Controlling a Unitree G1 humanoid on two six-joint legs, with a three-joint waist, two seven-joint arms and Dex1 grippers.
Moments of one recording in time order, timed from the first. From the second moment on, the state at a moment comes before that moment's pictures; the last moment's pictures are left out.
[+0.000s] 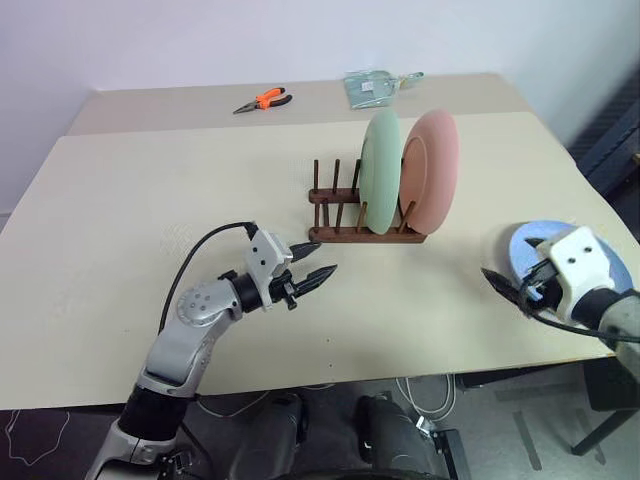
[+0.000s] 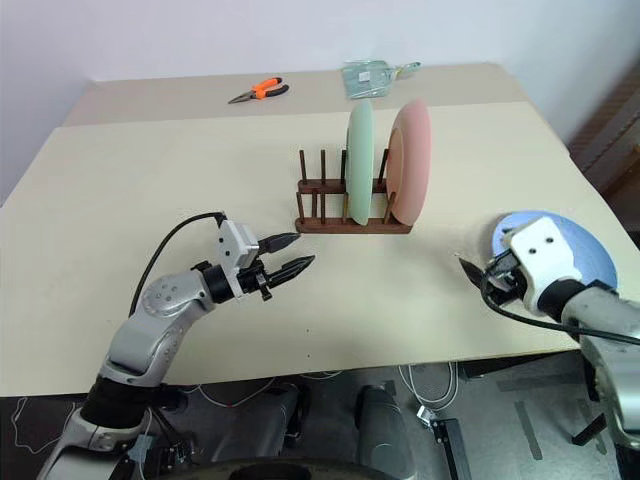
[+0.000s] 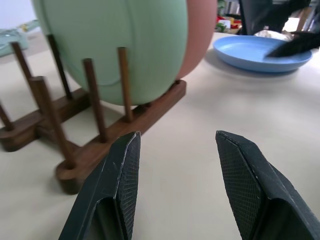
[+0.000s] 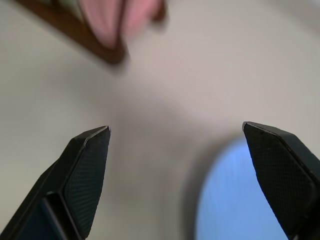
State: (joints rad) left arm -0.21 0.37 -0.18 -0.26 -0.30 0.27 -0.72; right arm 0.17 -0.83 -0.34 -0.42 0.23 0.57 0.51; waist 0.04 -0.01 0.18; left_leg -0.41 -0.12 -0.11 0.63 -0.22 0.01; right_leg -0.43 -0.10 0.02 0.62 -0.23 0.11
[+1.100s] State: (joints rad) left arm -0.26 0.40 -0.03 -0.05 -0.19 0.07 -0.59; right arm -0.82 -0.38 -0.28 -0.58 0.80 0.69 0.27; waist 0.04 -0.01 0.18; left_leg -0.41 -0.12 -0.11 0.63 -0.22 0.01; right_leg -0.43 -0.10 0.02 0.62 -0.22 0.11
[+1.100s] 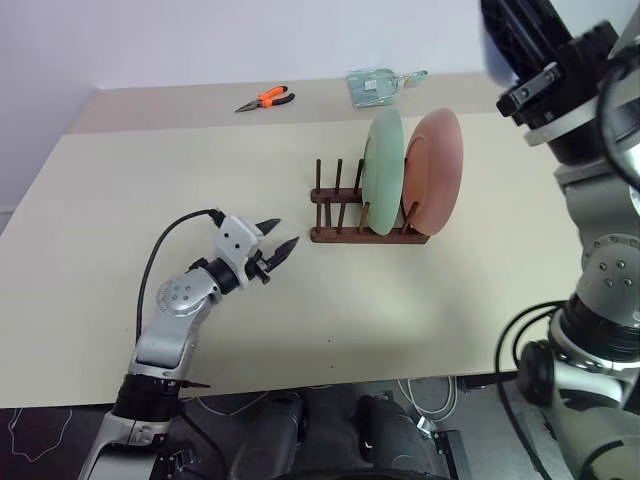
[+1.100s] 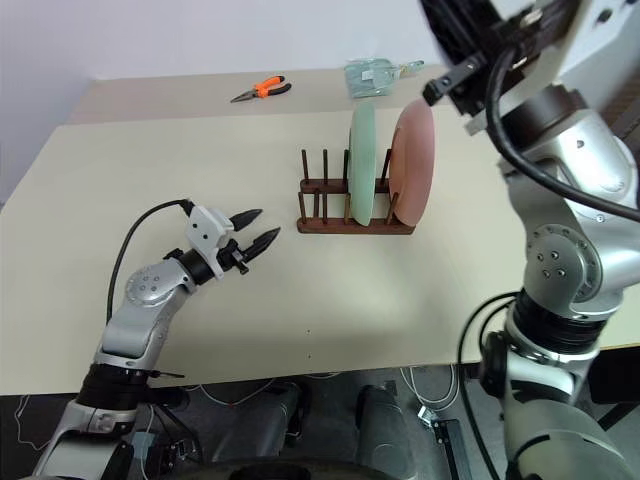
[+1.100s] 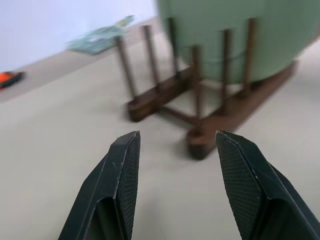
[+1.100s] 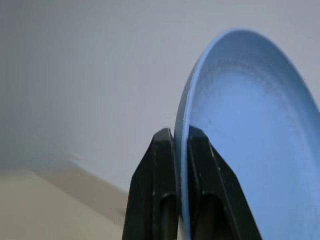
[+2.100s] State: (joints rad) left arm -0.19 0.43 0.02 -0.08 -0.17 0.06 -0.54; right arm -0.68 0.04 -0.06 -0.18 0.87 0.73 -0.04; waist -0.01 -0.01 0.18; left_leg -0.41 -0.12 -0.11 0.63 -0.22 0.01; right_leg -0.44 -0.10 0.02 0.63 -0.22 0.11
